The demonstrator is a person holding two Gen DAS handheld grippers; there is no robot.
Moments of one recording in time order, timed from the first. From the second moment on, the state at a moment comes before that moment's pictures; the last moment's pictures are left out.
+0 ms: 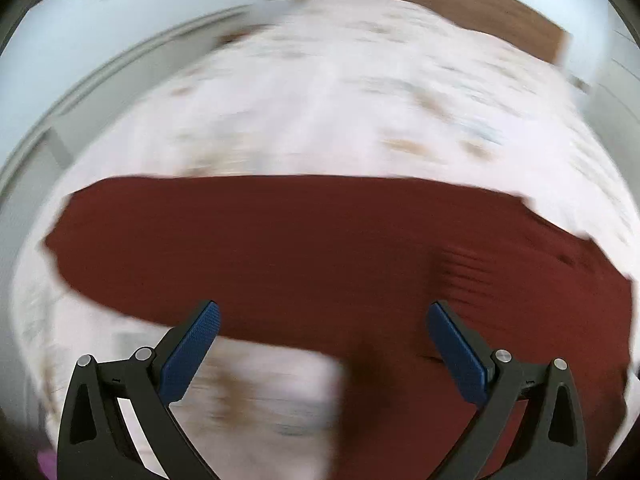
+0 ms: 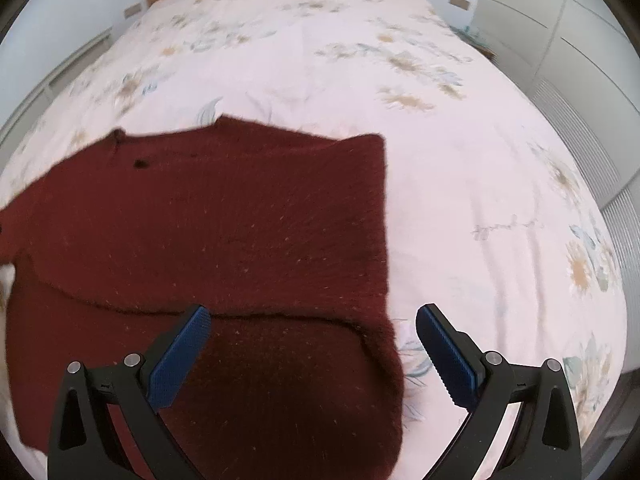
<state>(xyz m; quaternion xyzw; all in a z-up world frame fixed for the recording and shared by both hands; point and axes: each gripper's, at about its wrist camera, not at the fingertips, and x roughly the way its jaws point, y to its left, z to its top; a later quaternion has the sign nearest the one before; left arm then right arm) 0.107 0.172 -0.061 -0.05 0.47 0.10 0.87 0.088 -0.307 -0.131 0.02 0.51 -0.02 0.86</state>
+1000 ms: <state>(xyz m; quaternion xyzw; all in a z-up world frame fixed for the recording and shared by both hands) 0.102 0.398 -0.090 -0.29 0.49 0.24 0.79 0.063 -0.319 -0.148 0.05 0.53 -0.04 0.85</state>
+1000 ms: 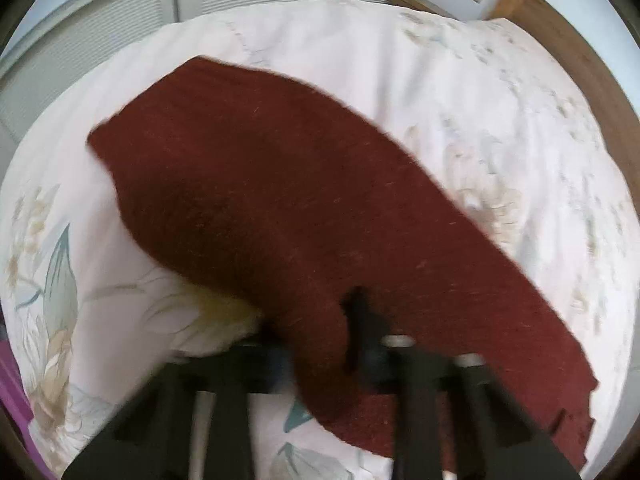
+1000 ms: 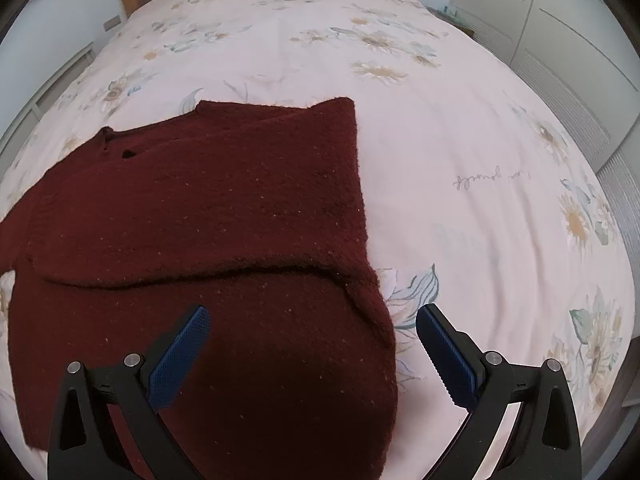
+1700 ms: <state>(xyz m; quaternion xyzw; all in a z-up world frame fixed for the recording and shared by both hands) 0.118 0.126 -0.009 -0.08 0.47 0.03 0.88 0.086 -0.312 -0.117 0.03 0.49 -0.02 0.87</state>
